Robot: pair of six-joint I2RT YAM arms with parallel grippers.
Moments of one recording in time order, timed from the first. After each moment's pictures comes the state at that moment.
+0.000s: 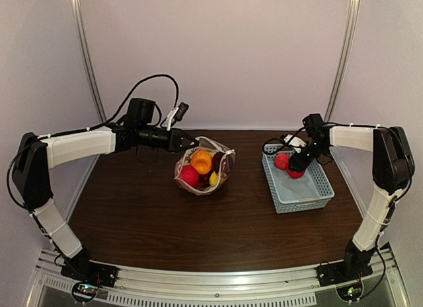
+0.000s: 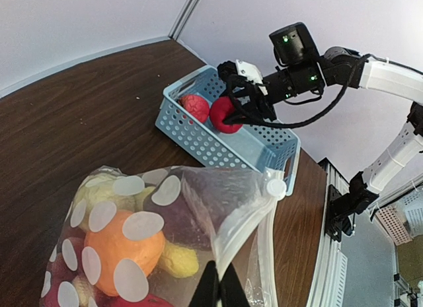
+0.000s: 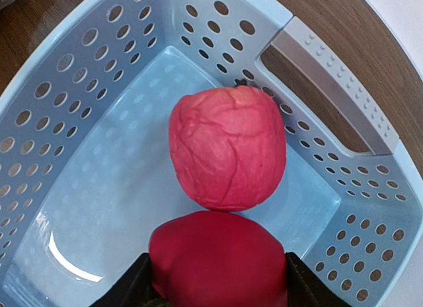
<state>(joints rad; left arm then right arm) -0.55 1.68 1.26 -0.08 0.71 -0.23 0.17 1.81 1.27 -0.52 -0.11 -0.57</state>
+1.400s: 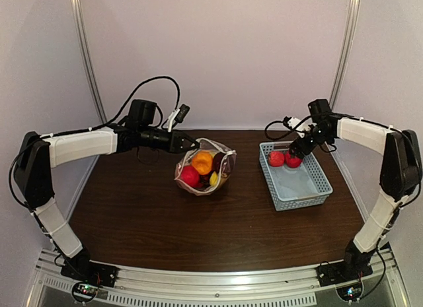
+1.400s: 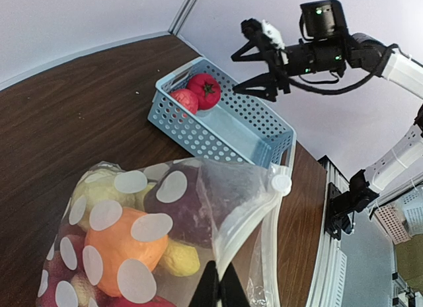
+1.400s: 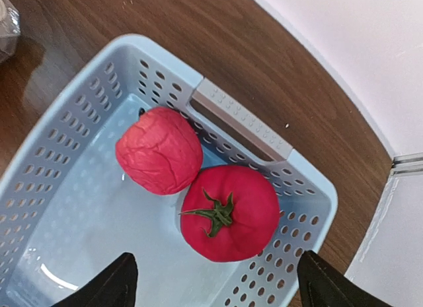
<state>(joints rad) -0.55 1.69 1.26 -0.08 0.72 -0.23 0.18 1.76 1.33 -0.48 -0.05 -0.57</state>
